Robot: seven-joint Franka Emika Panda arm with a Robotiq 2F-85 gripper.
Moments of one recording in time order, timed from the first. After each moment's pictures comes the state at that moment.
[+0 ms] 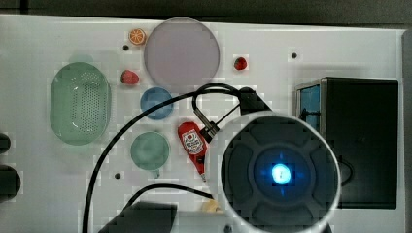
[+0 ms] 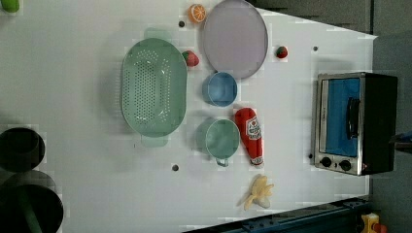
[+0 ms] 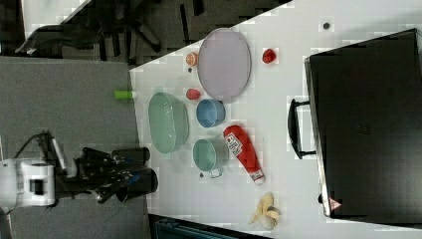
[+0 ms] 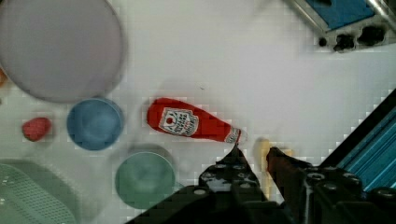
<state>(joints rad) -0.01 -0.29 -0.03 -1.93 -0.03 0.00 0.02</state>
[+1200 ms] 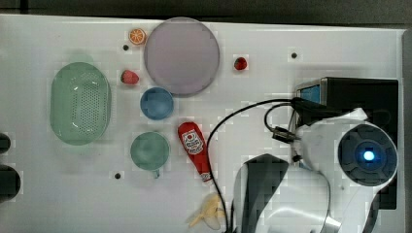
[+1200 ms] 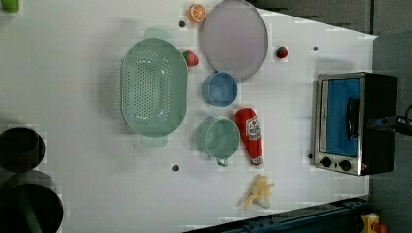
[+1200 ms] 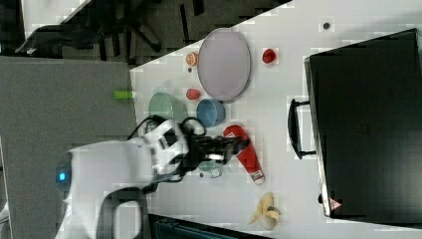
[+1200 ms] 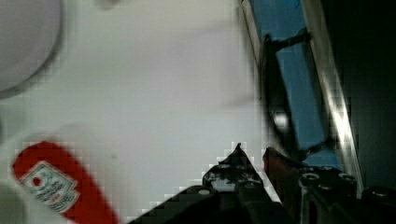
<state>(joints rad) -0.05 -0.14 -0.31 -2.22 -0.15 0.56 -0.77</state>
